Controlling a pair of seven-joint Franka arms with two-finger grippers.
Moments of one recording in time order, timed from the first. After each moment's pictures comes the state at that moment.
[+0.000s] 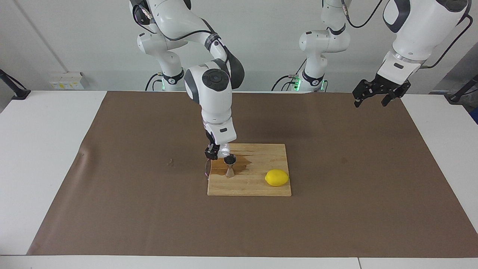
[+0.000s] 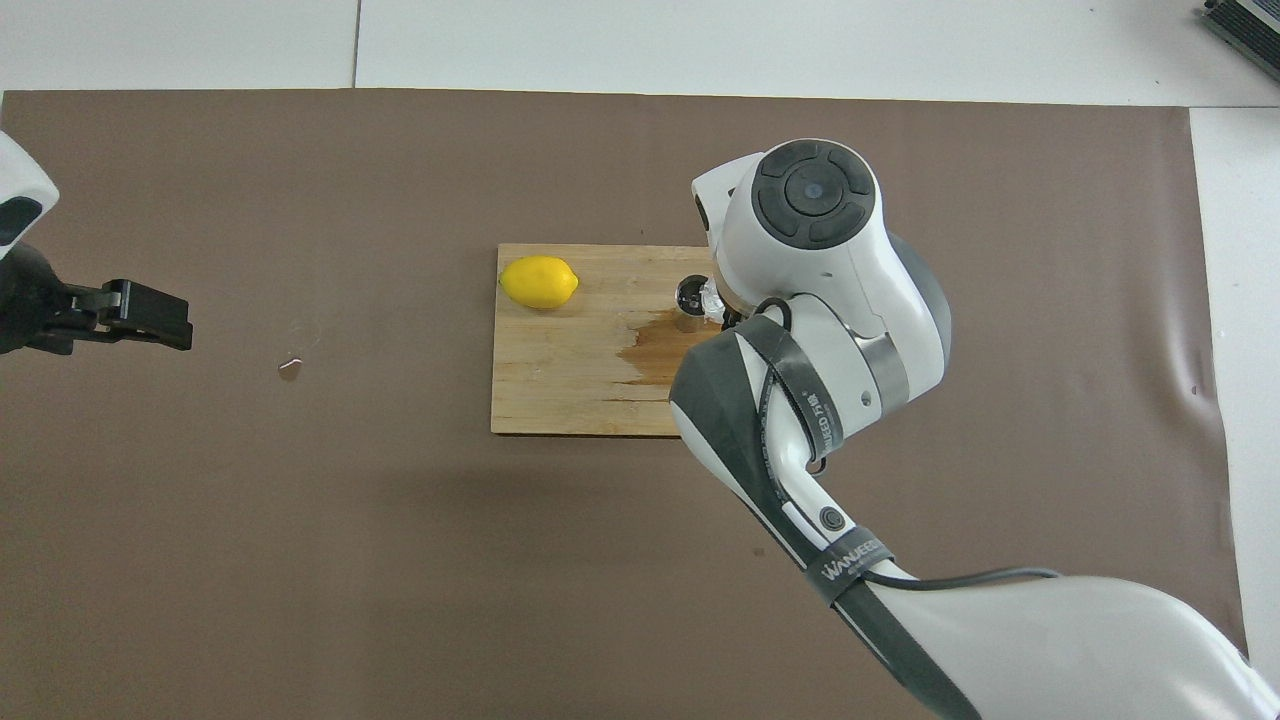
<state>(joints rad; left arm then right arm) -0.03 -0.02 -0.06 -1.61 0.00 1.56 -0.07 0.42 0.40 0.04 -1.52 -0.08 1.94 -0.68</state>
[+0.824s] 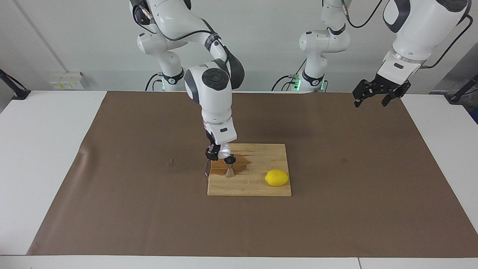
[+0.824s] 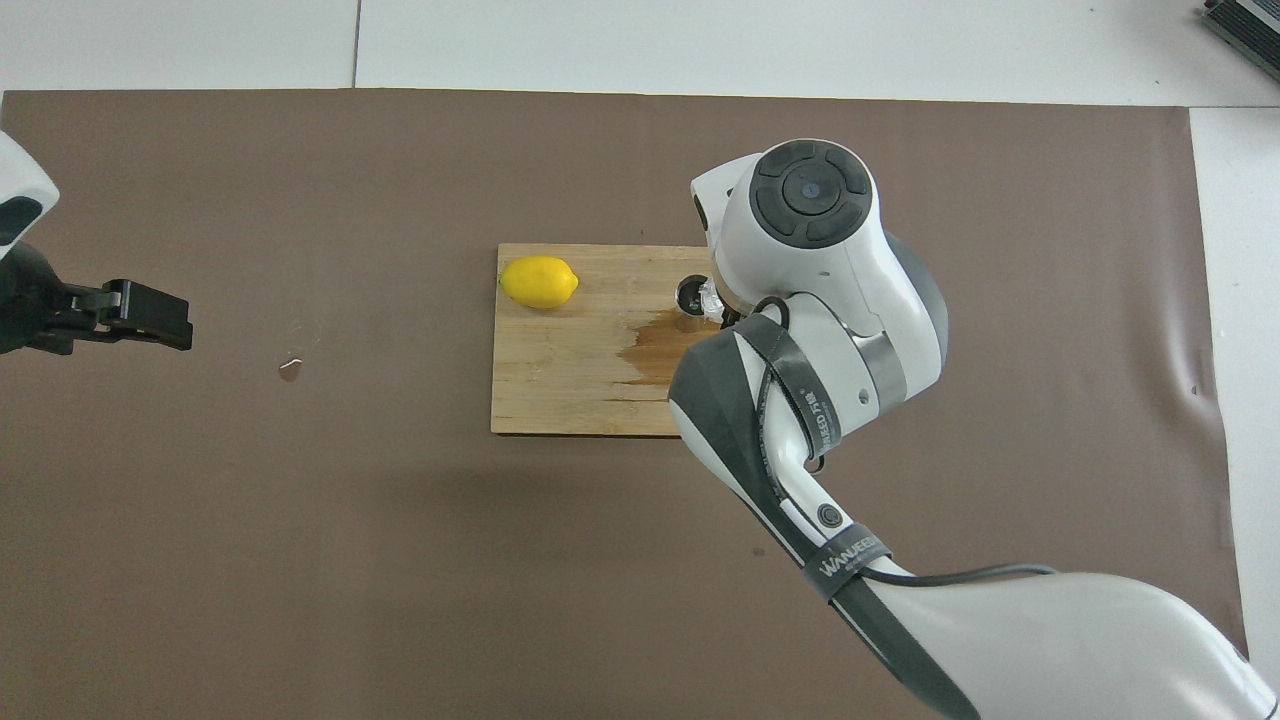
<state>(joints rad) -0.03 -0.02 -0.06 -1.61 0.00 1.56 -0.07 0.42 0.41 0.04 -1.52 -0.08 1.97 -0.68</state>
